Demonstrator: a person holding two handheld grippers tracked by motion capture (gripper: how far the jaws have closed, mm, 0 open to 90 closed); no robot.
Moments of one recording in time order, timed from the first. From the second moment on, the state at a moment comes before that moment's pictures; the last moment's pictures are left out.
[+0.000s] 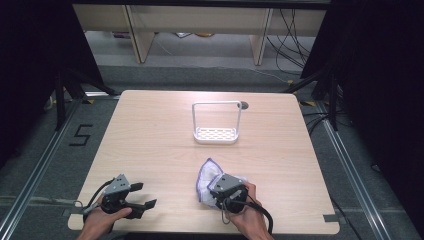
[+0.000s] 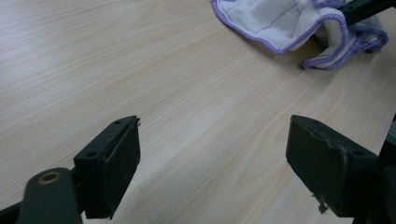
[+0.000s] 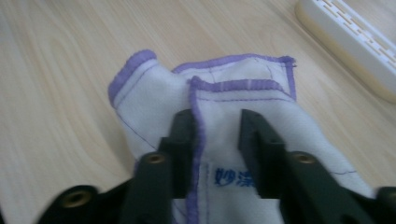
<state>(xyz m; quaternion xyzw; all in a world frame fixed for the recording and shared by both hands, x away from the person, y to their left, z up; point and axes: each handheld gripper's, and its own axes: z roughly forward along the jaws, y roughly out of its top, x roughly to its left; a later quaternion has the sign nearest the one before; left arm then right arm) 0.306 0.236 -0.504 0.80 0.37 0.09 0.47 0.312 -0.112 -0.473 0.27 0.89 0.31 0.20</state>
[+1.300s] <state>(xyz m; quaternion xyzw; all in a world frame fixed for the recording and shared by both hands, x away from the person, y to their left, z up) 0.307 0.114 -0.508 0.85 0.23 -0.01 0.47 0.298 -0.251 -0.437 0.39 0.79 0.42 0.21</state>
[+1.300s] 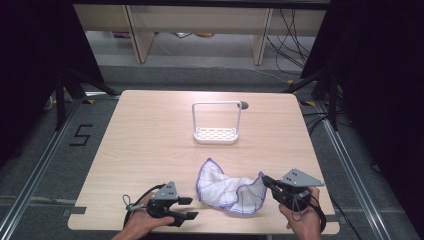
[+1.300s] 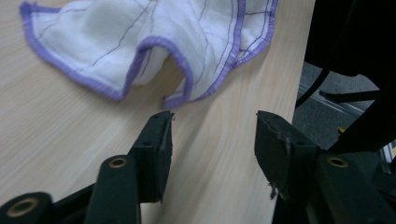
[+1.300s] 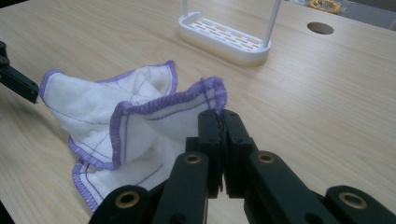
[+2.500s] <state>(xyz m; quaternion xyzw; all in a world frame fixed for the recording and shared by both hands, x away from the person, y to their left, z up) 0.285 0.206 -0.371 0.77 0.22 0.03 0.59 0.269 -0.223 -0.379 0.30 0.78 0.51 0.20</state>
